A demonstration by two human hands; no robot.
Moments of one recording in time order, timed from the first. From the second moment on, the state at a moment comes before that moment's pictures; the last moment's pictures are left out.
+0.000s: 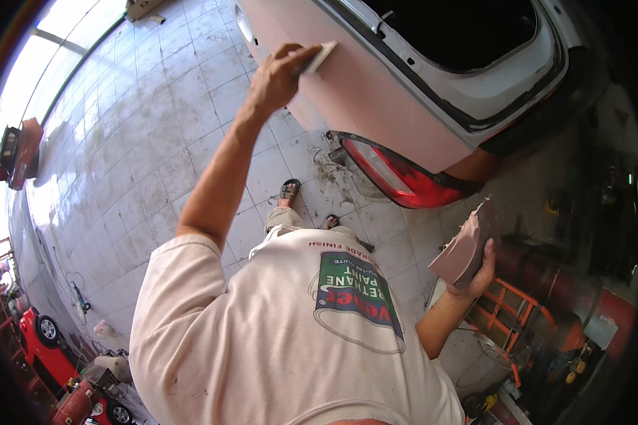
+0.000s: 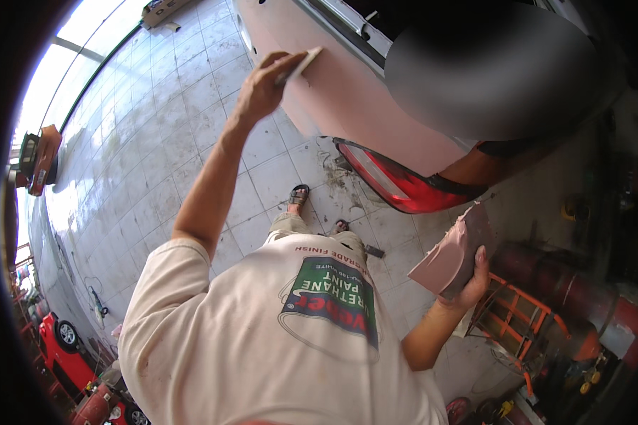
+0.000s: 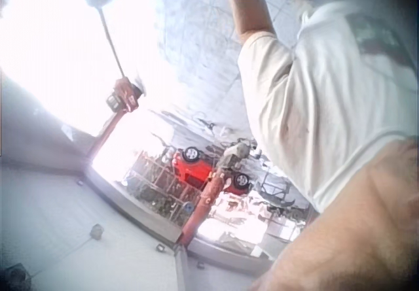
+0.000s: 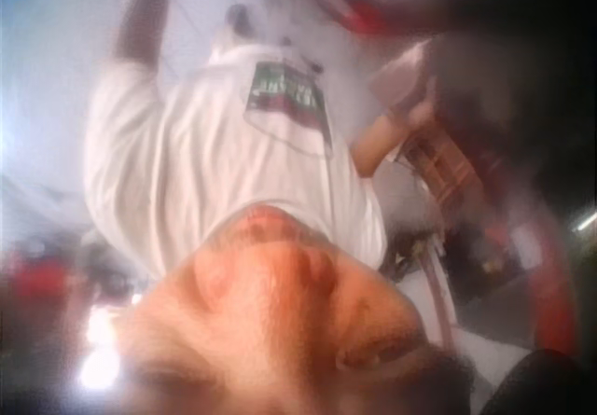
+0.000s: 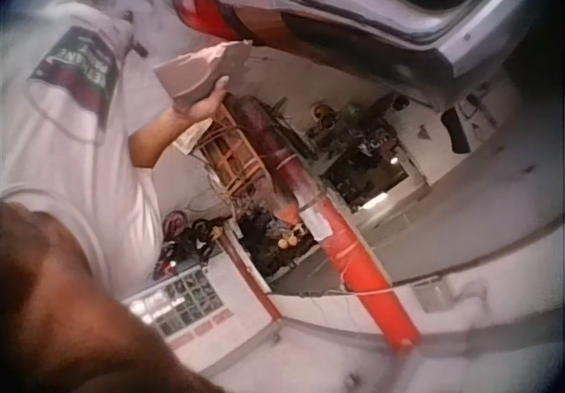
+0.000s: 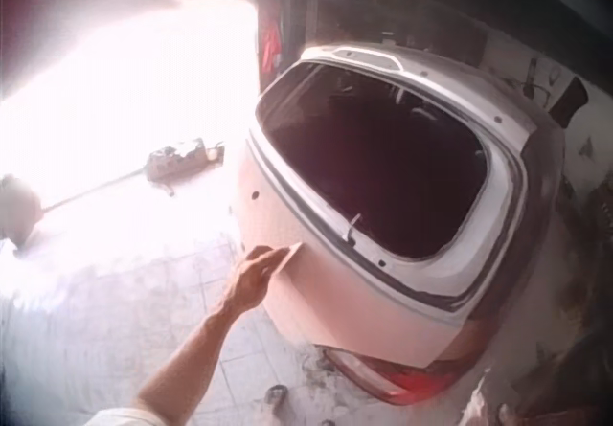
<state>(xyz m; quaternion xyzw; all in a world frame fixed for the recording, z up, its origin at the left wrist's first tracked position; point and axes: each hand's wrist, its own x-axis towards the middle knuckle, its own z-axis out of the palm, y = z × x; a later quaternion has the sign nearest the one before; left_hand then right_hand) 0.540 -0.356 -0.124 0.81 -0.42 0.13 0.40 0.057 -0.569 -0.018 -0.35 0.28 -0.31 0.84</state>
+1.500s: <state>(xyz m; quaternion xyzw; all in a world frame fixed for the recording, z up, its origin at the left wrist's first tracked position) 0.683 -0.325 -0.047 0.68 -0.66 0.16 0.27 0.297 -0.451 0.006 -0.45 0.27 -0.40 0.75</state>
